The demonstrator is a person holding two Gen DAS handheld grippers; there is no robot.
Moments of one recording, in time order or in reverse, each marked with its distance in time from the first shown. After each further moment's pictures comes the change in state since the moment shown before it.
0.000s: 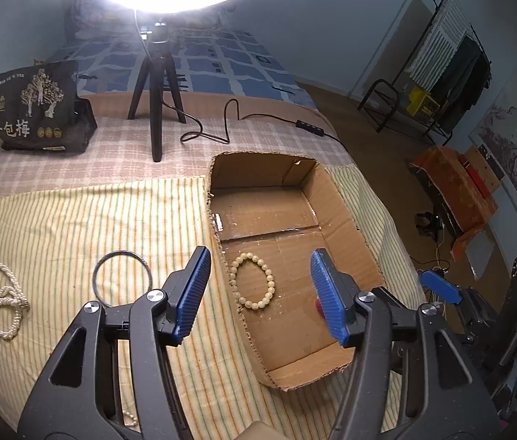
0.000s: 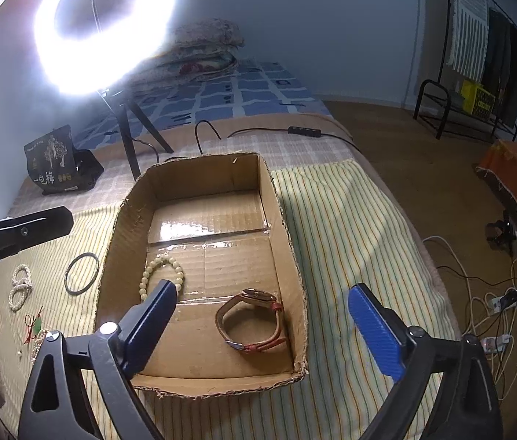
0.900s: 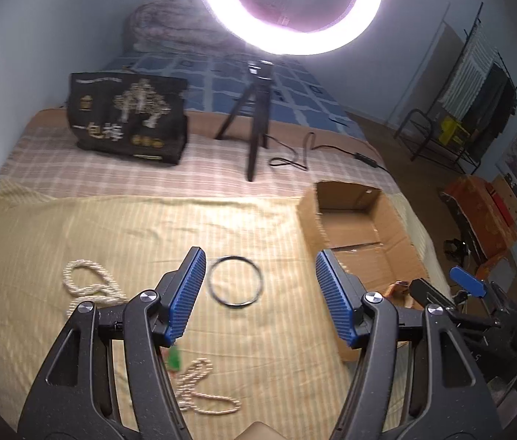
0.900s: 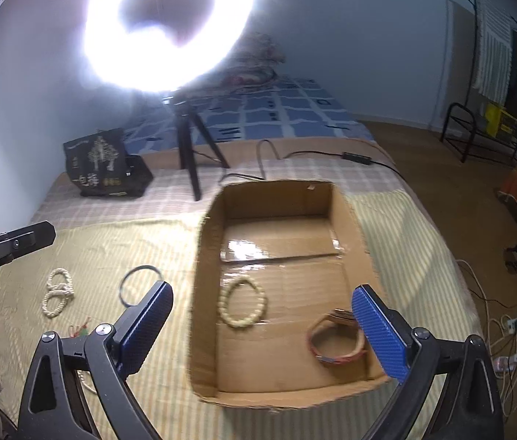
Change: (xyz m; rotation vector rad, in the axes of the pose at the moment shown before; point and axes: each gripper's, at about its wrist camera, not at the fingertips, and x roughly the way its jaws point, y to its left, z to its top) left arm -0.073 0.101 -0.007 -0.071 -0.093 0.125; right arm -0.018 0.079 0.013 -0.072 -0.052 0.088
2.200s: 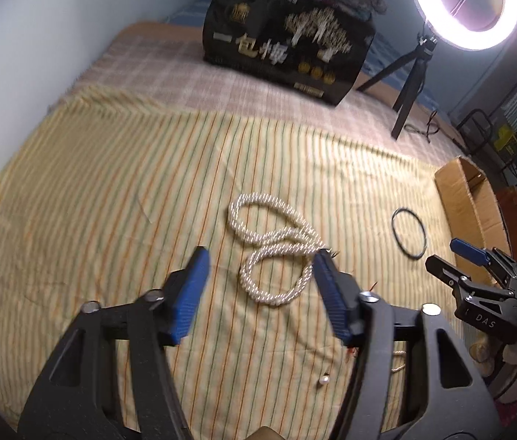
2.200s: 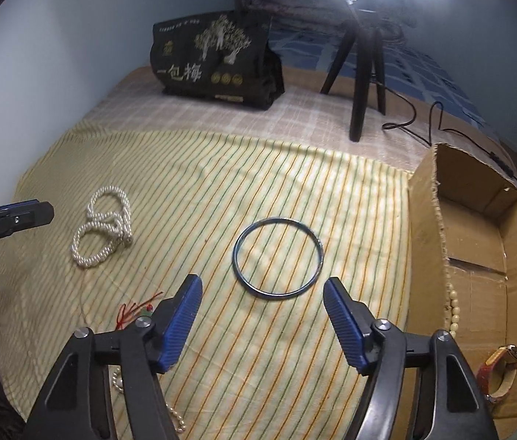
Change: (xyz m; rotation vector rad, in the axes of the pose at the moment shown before) left arm 0.020 0.190 -0.047 -0.160 0.186 0.145; right arm 0.105 0.152 -0.027 -0.296 0.234 0.205
